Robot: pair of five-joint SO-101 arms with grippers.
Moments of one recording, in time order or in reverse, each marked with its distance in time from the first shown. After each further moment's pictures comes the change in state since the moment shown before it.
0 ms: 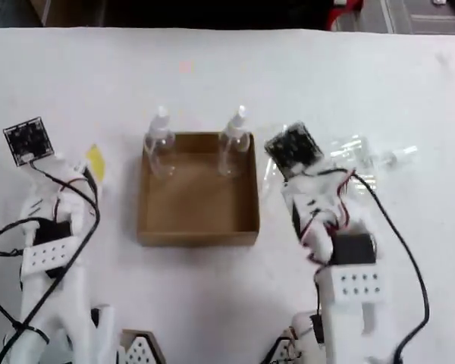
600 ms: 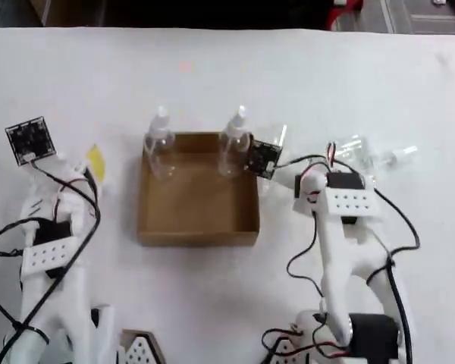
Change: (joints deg) left arm 0.0 0.0 0.0 0.0 -1.5; right arm 5.2 38.4 -12.8 5.9 37.0
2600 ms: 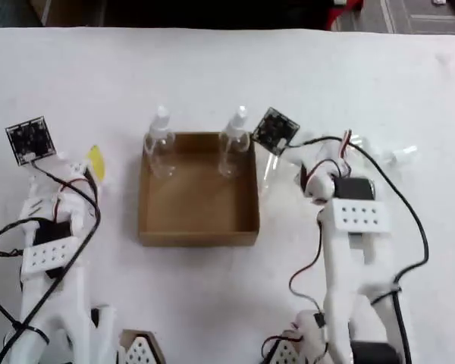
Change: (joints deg) left arm 0.1 0.0 0.0 -0.1 0.0; right arm 0.4 -9.2 -0.4 -9.0 -12.0
